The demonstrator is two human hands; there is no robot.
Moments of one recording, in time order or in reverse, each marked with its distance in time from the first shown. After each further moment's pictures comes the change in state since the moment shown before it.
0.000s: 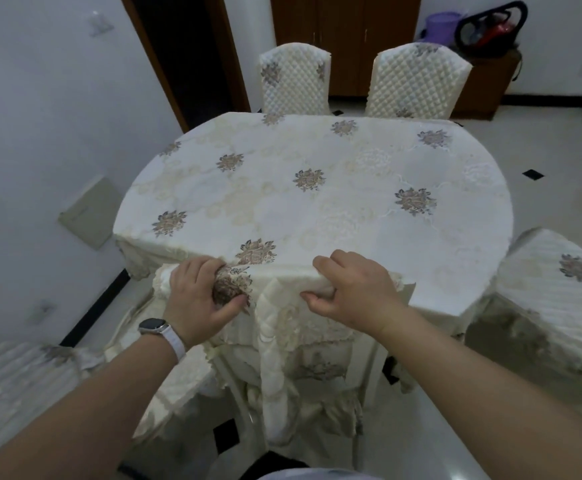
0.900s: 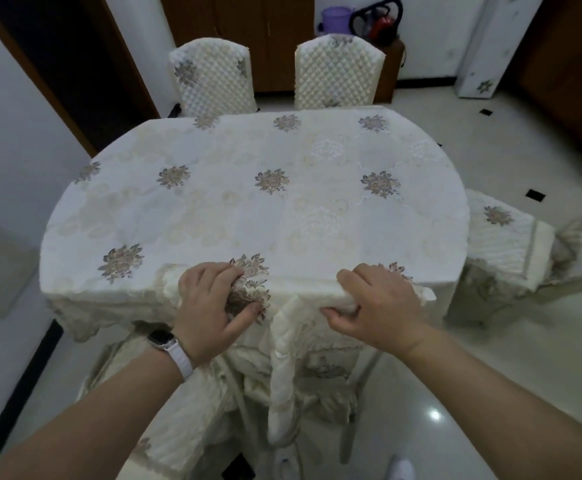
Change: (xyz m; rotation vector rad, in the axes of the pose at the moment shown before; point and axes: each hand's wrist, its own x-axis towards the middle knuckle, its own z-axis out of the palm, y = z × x) left_hand 0.054 -0.090 0.024 -0.272 -0.075 0.314; right_hand 0.010 -0.061 0.042 -0.320 0.091 0.202
